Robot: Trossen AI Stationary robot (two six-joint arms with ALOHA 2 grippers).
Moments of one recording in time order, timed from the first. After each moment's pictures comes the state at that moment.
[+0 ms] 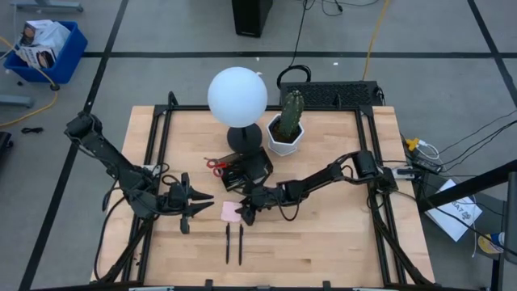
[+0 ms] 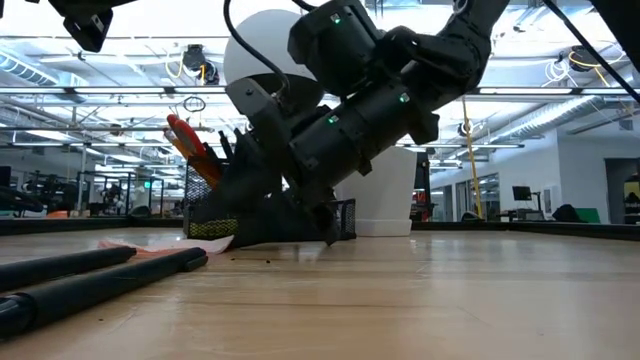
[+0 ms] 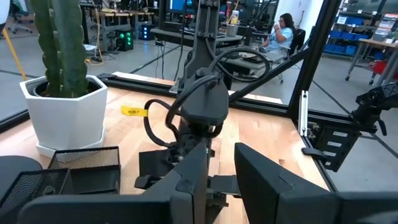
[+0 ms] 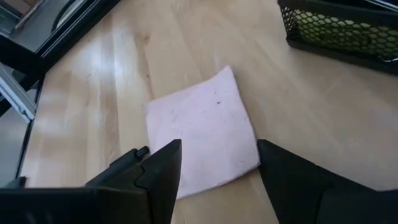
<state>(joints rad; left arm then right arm) -0.79 0.97 0.44 0.37 -0.87 -0.29 0.18 2.20 1.16 0.36 0.02 0.76</state>
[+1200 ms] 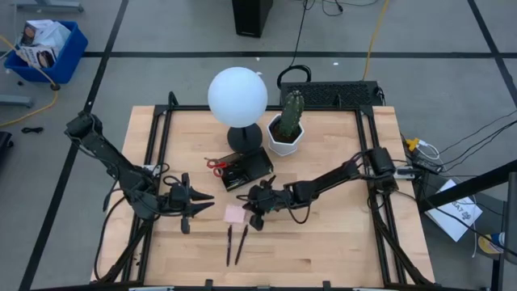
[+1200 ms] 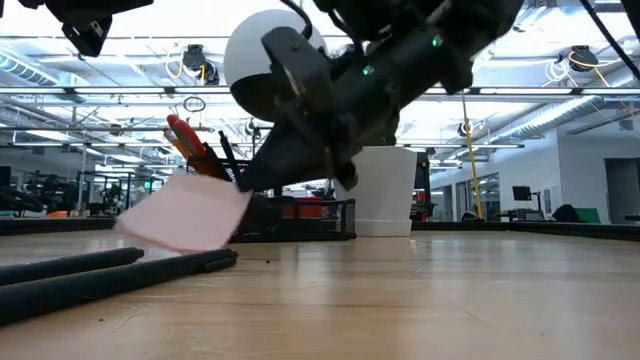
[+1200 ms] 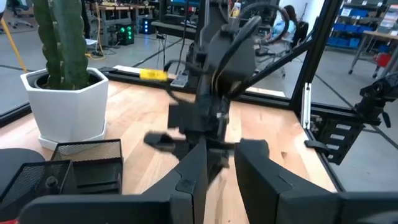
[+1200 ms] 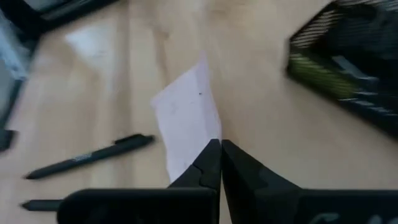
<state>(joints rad) -0.79 0.98 0.44 0.33 -0.86 -0.32 0.23 2.02 1.16 0.23 0.15 0.52</state>
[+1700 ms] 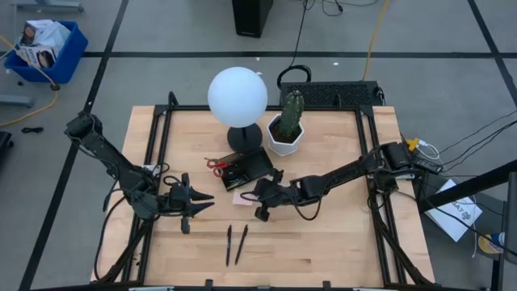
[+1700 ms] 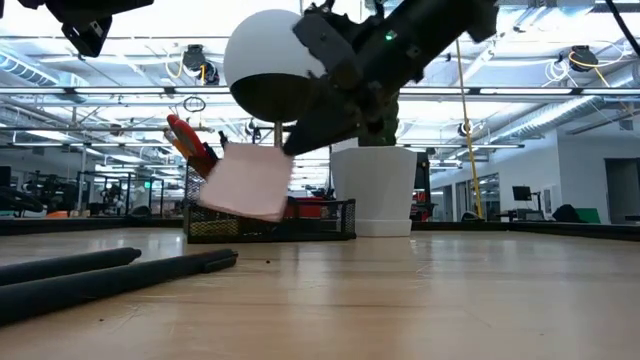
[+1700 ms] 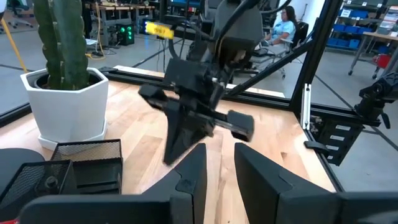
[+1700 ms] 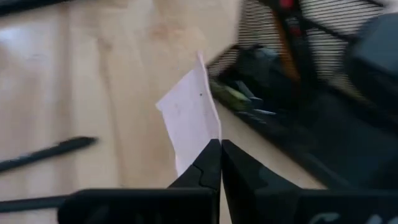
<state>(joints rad) -0.79 0.98 0.44 0.33 -0.86 -0.32 0.24 1.86 1.16 -0.03 0.38 0.44</state>
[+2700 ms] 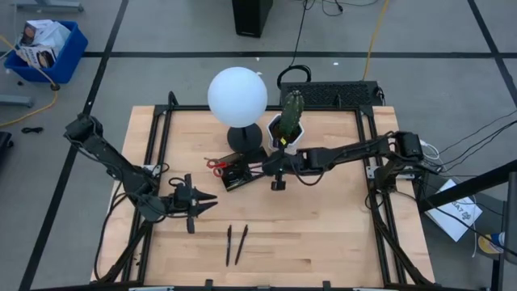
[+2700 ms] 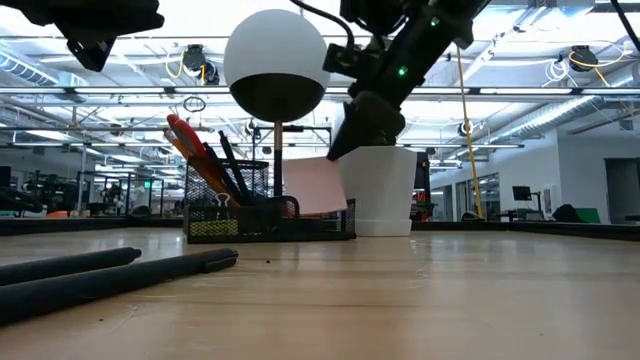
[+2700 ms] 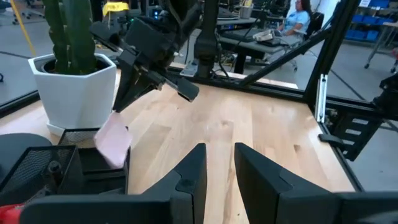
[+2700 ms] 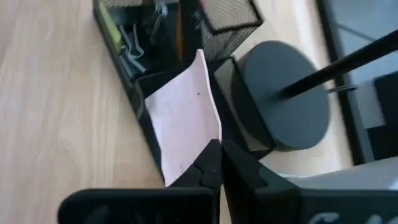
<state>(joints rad) -0.76 1.04 0.44 0.32 -0.86 -0.38 0.00 1.72 1.13 -0.26 0.33 -0.23</state>
